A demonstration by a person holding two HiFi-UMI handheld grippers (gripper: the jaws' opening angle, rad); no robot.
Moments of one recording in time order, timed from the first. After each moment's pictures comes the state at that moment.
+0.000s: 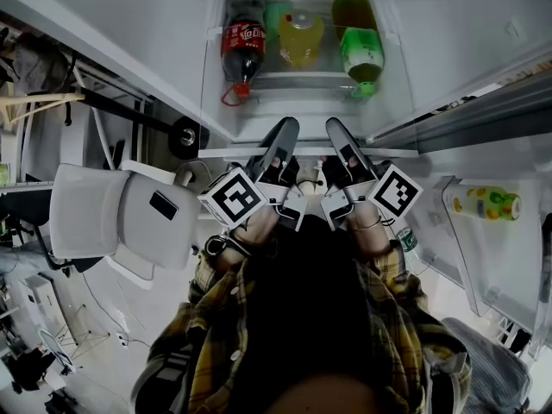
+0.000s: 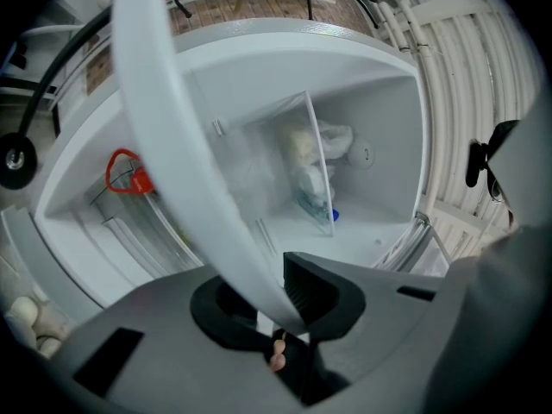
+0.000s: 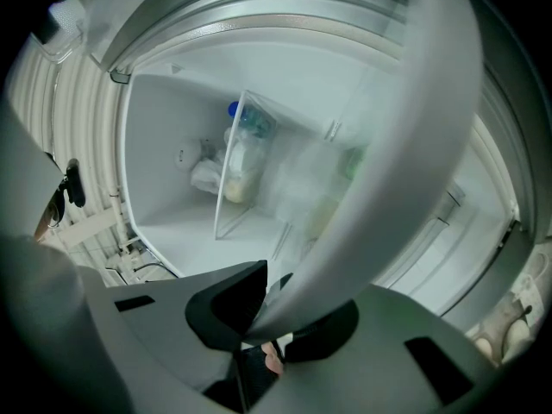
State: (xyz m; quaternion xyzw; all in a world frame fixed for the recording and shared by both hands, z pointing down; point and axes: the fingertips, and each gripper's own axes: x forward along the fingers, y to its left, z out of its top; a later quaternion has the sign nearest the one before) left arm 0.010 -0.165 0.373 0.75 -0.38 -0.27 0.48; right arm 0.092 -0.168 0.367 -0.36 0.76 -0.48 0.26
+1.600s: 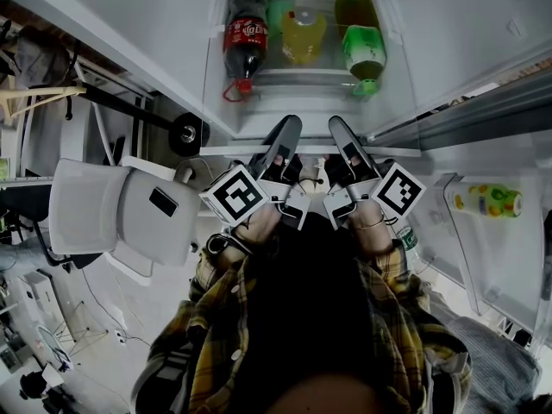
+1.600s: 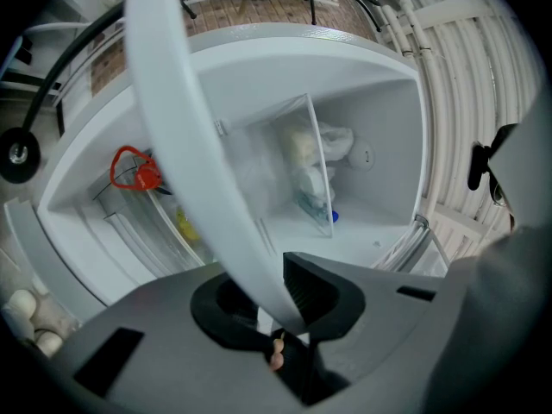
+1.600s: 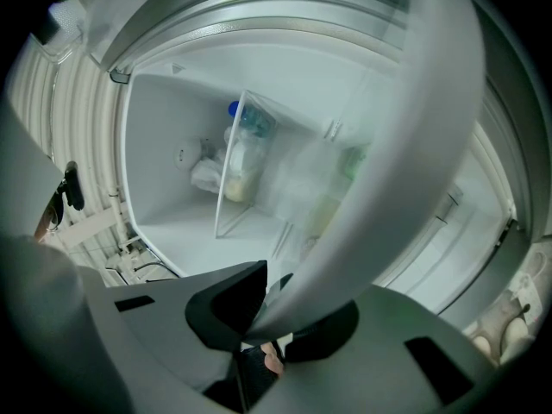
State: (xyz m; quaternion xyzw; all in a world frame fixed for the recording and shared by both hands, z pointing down) left arm 0.009 -0.158 0.378 0.73 -0.39 -0.26 0.49; right arm 0.093 -0.163 0.368 -0.36 0.75 -0.49 0.25
